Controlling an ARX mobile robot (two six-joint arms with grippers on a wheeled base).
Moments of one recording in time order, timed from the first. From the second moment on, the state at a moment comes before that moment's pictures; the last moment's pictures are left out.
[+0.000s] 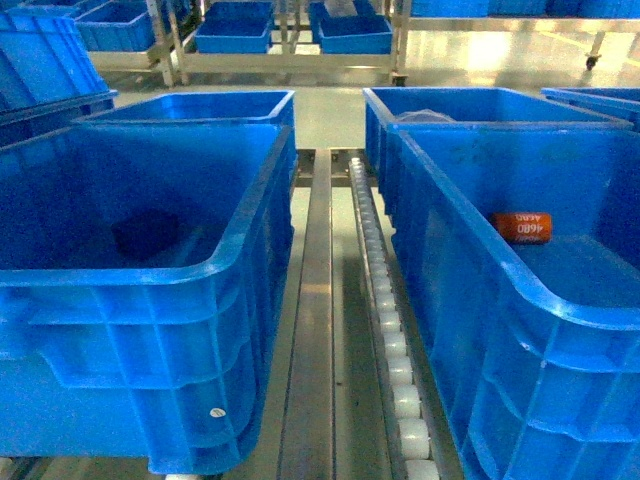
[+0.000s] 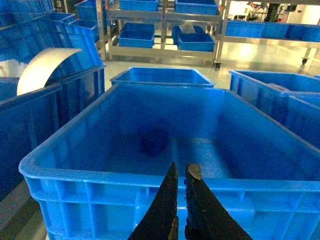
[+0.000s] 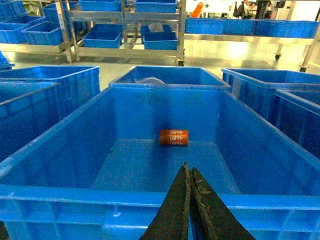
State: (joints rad) left arm 0.00 0.32 0.01 0.32 0.00 -0.02; right arm -0.01 0.29 0.01 0.29 0.00 -0.01
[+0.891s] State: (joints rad) left arm 0.00 0.01 0.01 -0.01 0.00 -0.01; right arm -0.01 0.00 0.01 0.00 0.00 -0.01
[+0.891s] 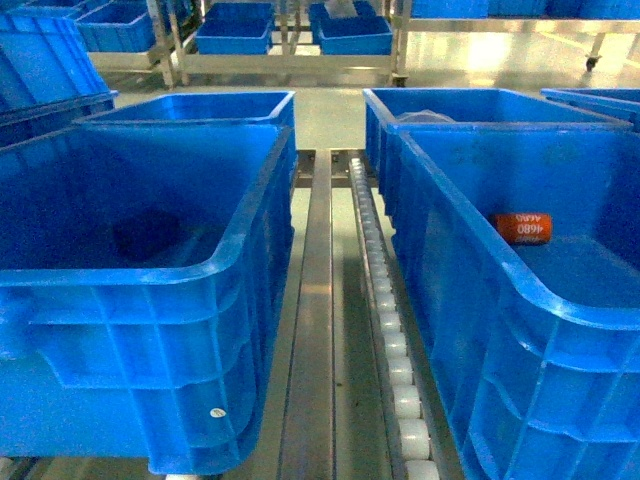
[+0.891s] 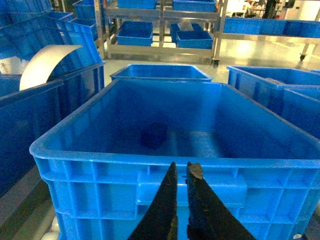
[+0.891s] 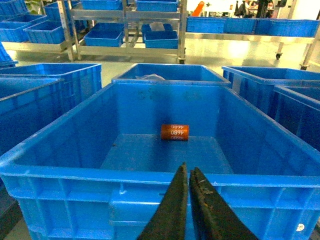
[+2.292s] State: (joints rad) left arm 0.00 0.01 0.01 0.00 0.00 -0.01; right arm -0.01 0.00 0.01 0.00 0.00 -0.01
